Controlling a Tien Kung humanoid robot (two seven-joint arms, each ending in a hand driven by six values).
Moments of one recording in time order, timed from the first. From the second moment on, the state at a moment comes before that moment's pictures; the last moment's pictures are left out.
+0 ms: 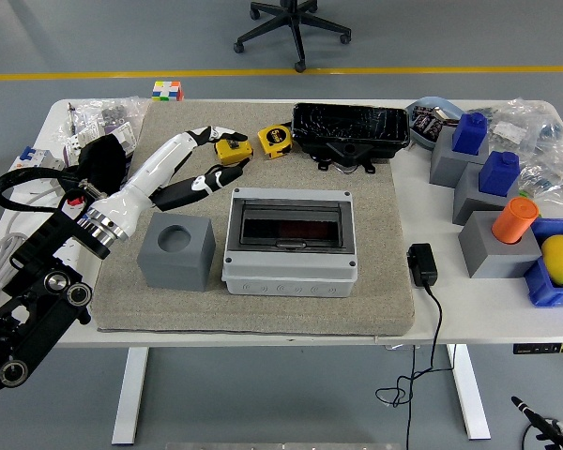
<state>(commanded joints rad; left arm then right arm) -0.32 0.24 -1.16 -1.38 1.60 -0.04 -0.22 0.20 -0.13 1.16 0.18 -1.45 -0.11 0.01</state>
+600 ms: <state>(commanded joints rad) -0.35 0.18 -1.37 -1.20 0.85 -0.22 -0.25 0.20 -0.12 1.16 0.18 -1.46 -0.11 0.01</state>
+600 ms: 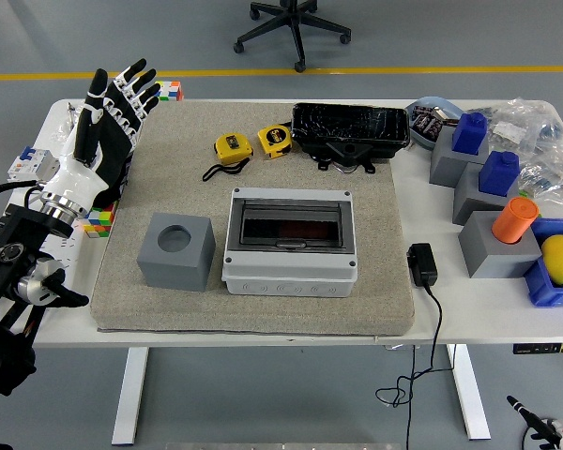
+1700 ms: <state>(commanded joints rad) -0.29 0.24 -1.56 -1.21 0.94 -0.22 -0.02 0.19 -0.13 1.18 0.18 -1.47 -0.11 0.01</state>
